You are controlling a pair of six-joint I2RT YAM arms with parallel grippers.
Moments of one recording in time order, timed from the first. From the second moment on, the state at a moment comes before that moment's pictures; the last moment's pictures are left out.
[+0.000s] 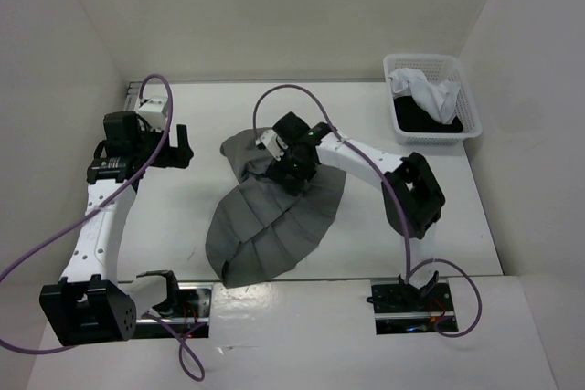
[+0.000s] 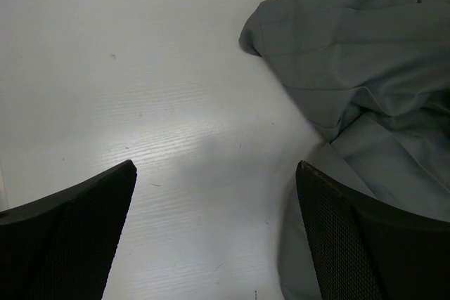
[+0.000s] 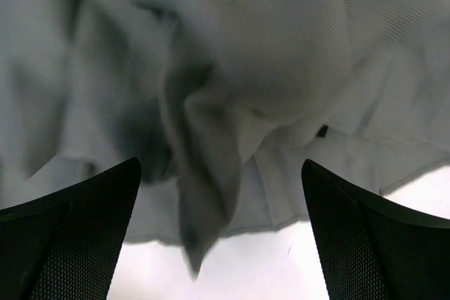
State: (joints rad) left arm 0.12 1.12 1.04 -0.56 0.27 0.10; right arm 0.74 1.91 1.54 -0.75 -0.04 -0.33
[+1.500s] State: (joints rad) left arm 0.12 1.12 1.04 -0.56 0.29 0.10; right arm 0.42 1.37 1.26 -0.73 0.12 -0.42
